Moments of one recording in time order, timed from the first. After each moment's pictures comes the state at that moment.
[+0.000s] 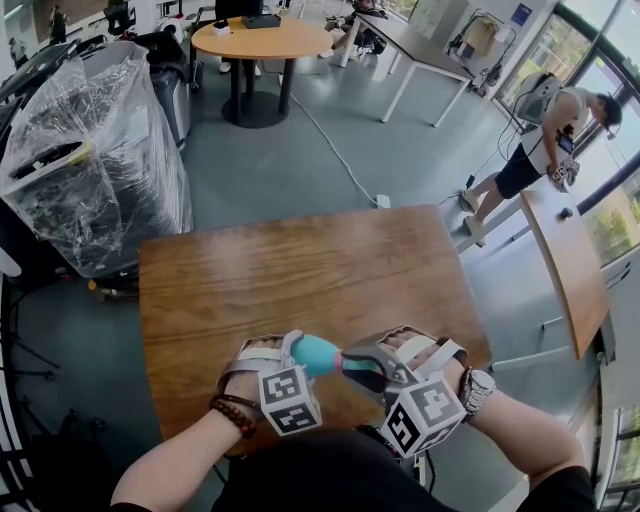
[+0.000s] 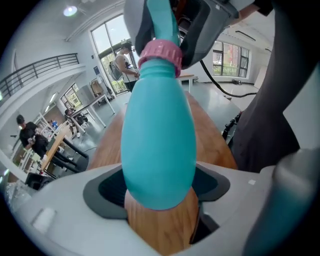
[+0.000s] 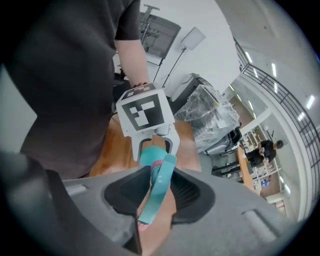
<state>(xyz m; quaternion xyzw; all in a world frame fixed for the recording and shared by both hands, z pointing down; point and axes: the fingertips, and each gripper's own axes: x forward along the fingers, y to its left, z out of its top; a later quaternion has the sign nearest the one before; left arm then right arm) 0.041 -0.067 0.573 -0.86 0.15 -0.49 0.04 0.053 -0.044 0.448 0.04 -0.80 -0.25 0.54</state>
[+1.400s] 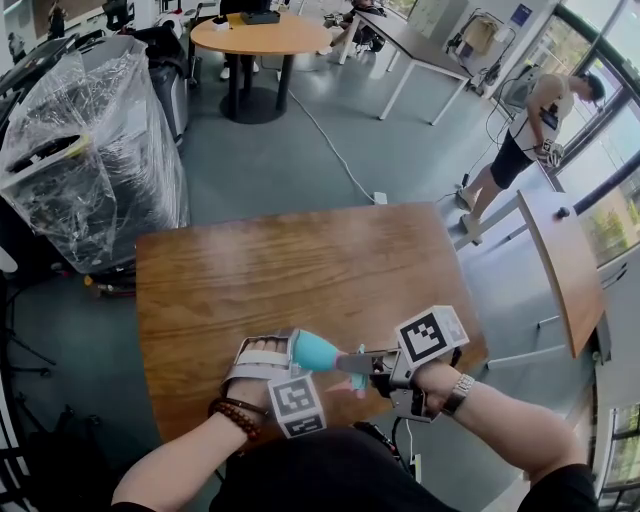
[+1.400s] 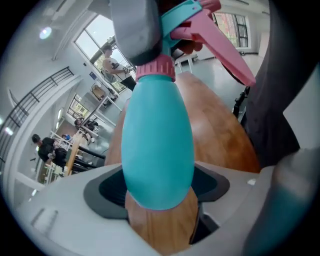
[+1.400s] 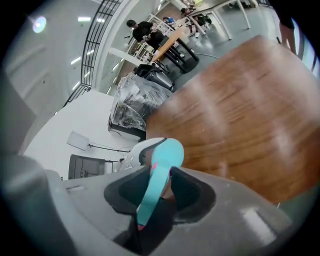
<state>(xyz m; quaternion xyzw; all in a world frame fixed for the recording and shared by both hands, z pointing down) 0.031 -0.071 0.588 -0.80 0.19 -0.56 0.14 0.083 -0.055 0.489 0.27 -0.67 0.64 0.27</state>
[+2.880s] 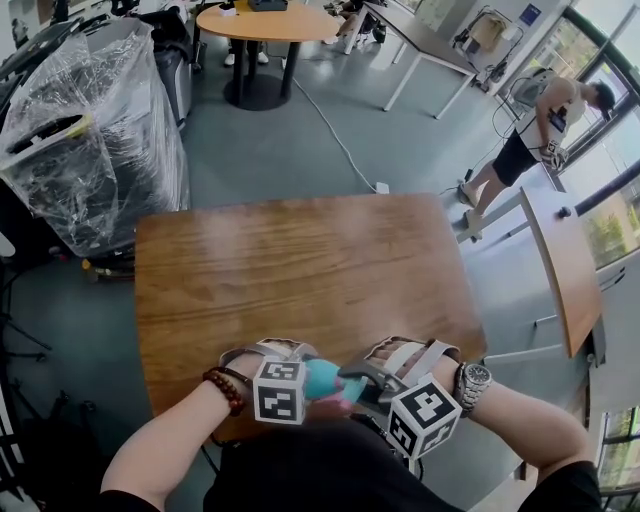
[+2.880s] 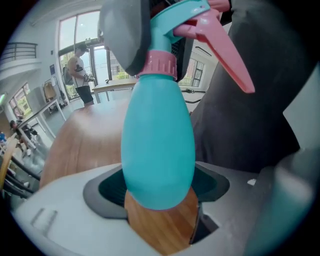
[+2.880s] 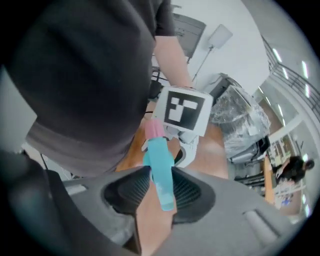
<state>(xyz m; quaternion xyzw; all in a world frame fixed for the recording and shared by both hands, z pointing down) 0.061 0.026 0.589 -0.89 -0.11 -0.45 0.02 0.060 0.022 0.484 -0.10 -0.79 -0.22 0.56</state>
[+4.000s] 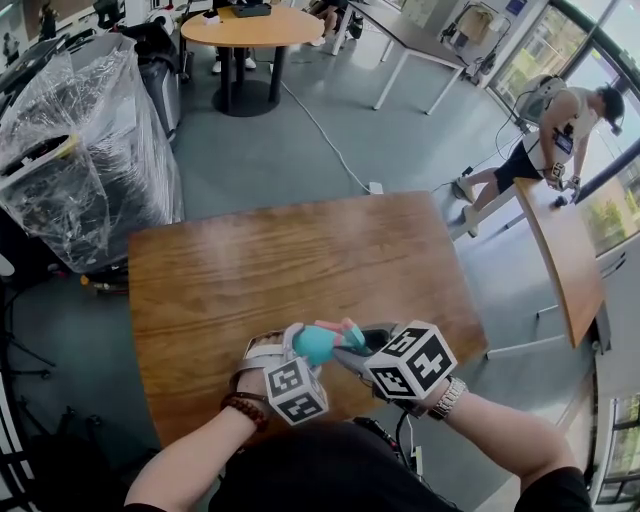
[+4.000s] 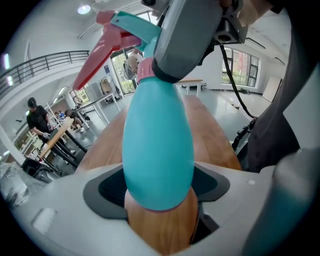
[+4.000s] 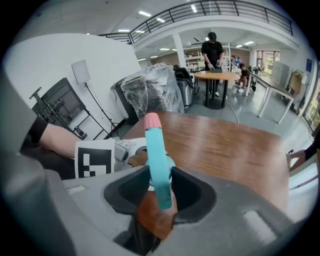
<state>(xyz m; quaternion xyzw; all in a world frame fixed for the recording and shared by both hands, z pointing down) 0.072 -0.069 0.601 -0.87 0.20 -0.45 0.00 0.083 -0.074 0.493 0.28 -0.81 0.29 0.42</state>
